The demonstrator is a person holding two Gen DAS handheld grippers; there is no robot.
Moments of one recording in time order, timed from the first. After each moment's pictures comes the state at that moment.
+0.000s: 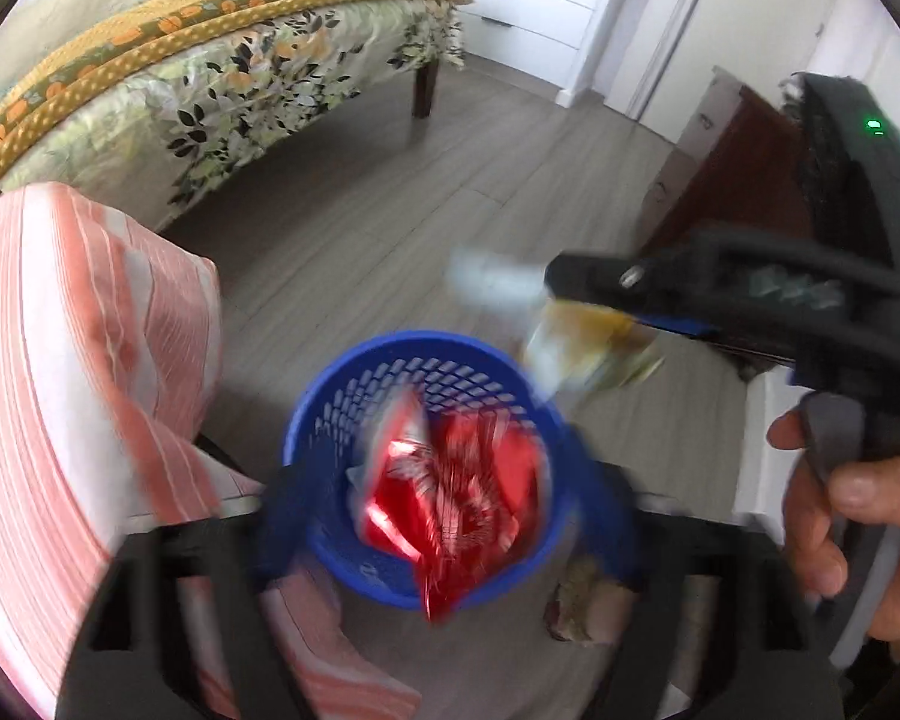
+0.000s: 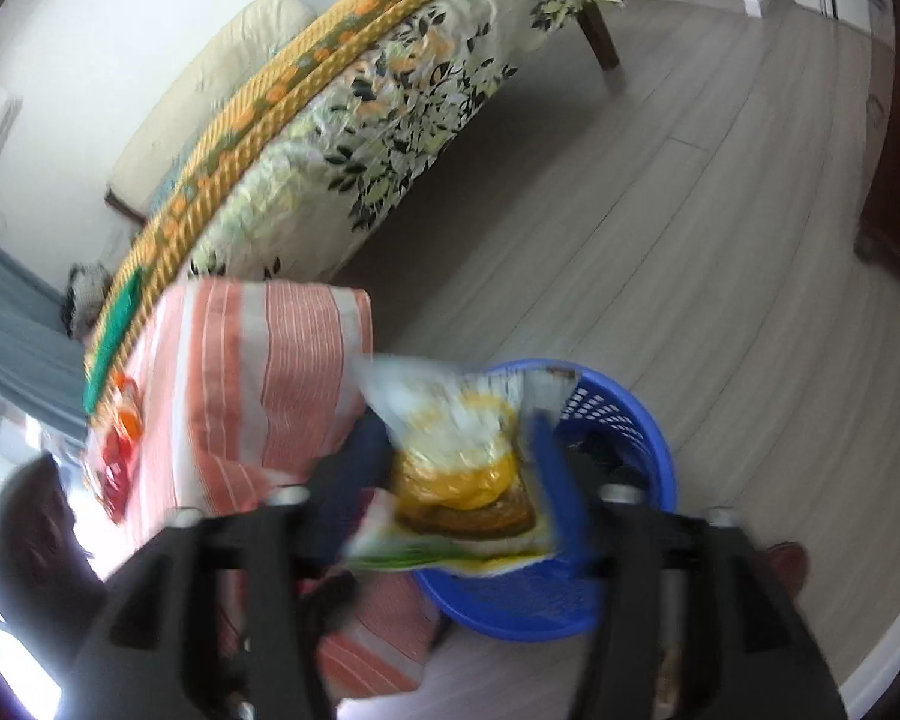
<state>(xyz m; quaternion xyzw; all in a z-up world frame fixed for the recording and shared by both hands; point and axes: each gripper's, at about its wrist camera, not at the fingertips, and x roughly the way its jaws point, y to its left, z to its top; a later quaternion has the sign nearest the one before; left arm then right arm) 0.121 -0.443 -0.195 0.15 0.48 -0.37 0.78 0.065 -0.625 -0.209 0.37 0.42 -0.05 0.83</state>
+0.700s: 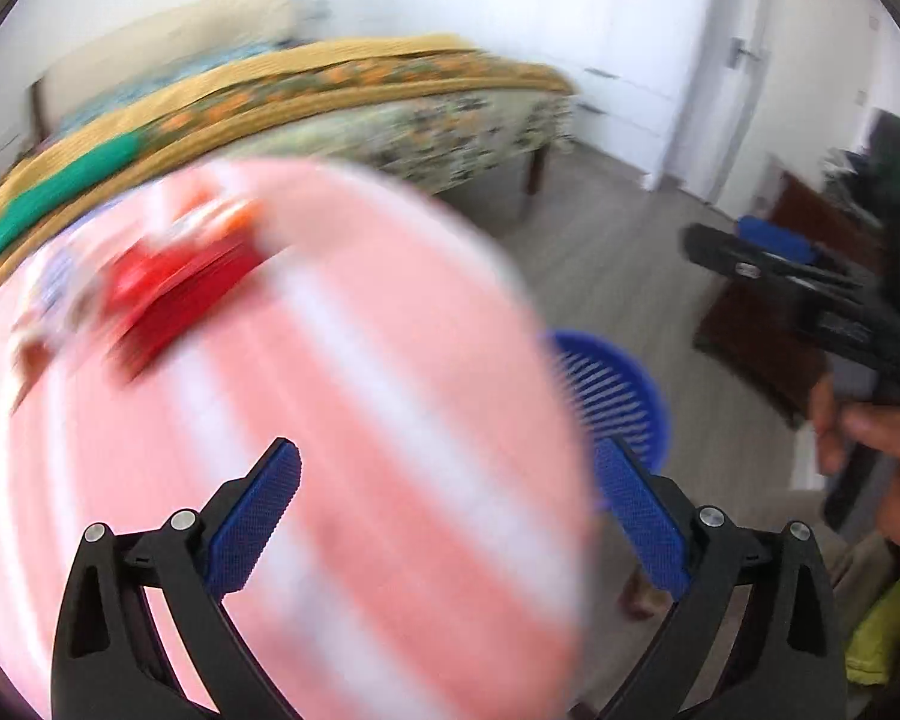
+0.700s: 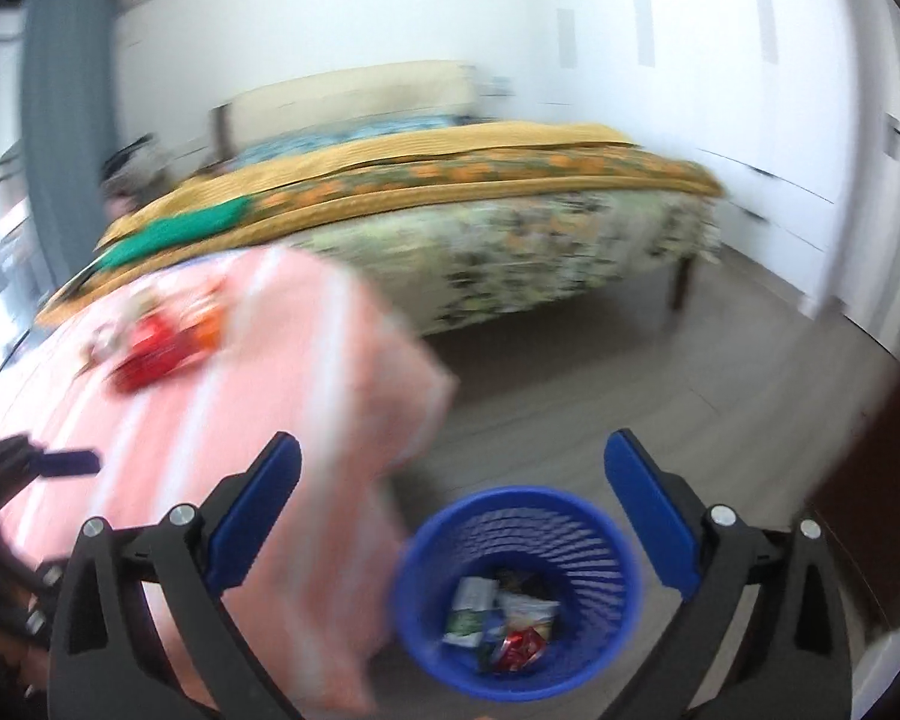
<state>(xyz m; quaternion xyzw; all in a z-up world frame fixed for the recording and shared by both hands) 0.072 -0.212 -0.135 0.10 0.42 -0.27 0.86 0.030 -0.446 -0.120 0.06 0.30 -0.01 0.95</state>
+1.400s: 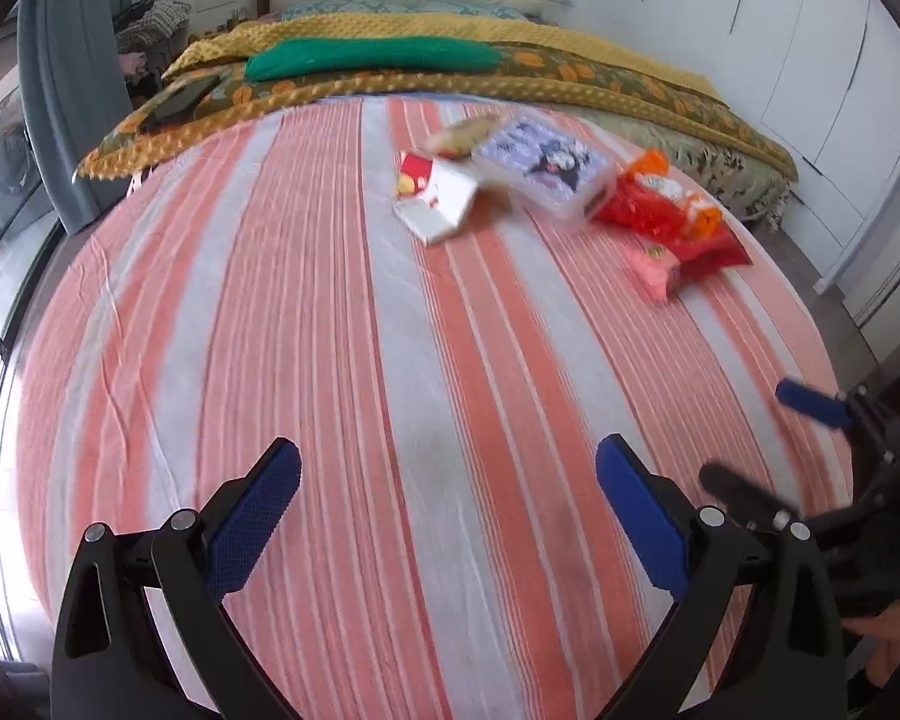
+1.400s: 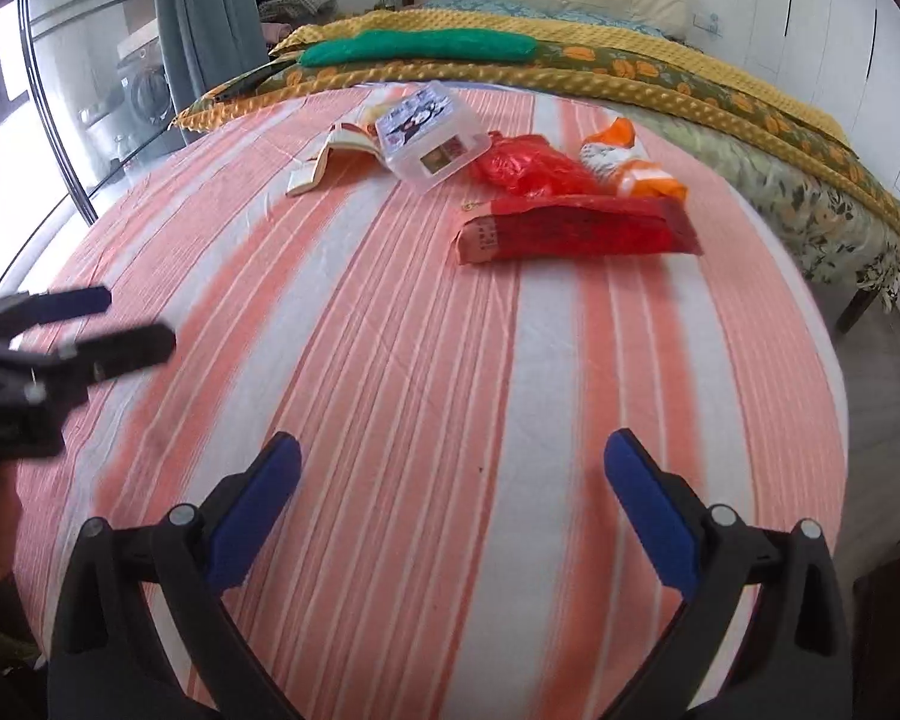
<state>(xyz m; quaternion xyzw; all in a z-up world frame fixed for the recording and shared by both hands) 0.125 0.024 -0.125 0.00 0.45 -0.07 0.89 0.111 -0.184 -0.166 -0.04 0.44 0.14 0.89</state>
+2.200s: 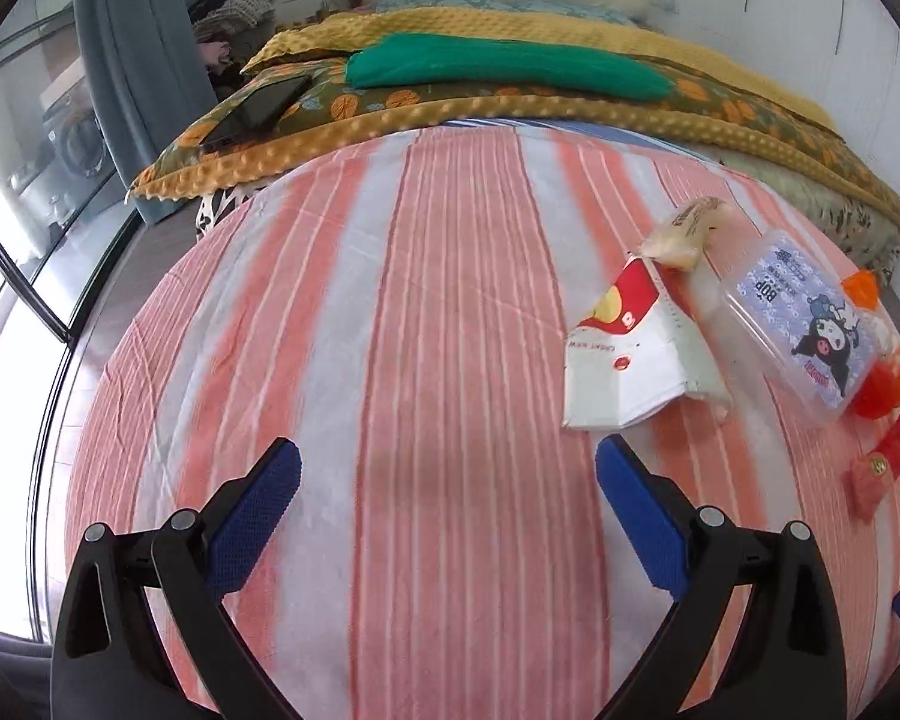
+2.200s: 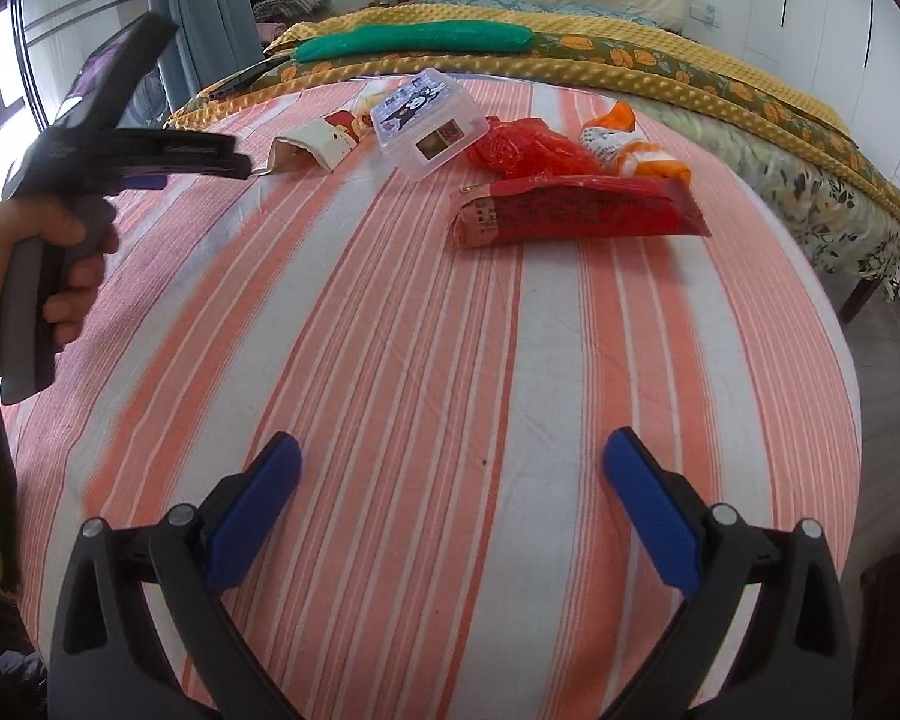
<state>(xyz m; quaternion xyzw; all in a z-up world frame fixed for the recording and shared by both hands) 0.249 0.087 -0.140 0.00 0.46 0.04 0.89 0.107 -0.183 -0.170 -0.04 0.44 0.14 0.89</state>
